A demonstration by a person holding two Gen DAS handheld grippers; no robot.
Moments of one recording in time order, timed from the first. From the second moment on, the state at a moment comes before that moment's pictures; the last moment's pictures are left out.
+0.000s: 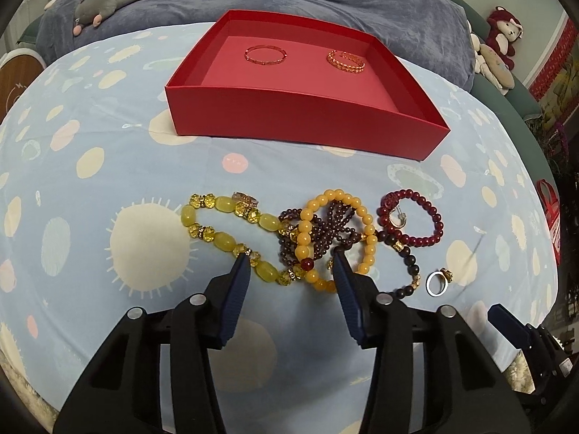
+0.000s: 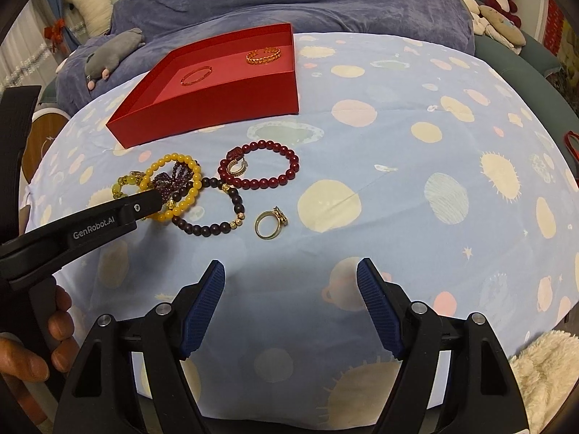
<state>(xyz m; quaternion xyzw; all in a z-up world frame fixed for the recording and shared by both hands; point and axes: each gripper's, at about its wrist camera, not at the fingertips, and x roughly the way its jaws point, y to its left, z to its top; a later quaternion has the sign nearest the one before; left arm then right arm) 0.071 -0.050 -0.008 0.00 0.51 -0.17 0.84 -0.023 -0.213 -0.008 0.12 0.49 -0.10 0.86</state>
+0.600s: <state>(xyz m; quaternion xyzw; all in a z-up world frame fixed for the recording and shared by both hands) 0.054 -0.016 0.007 -0.03 0.51 -0.20 0.84 -0.012 -0.216 -0.002 0.12 0.48 -0.09 0.86</state>
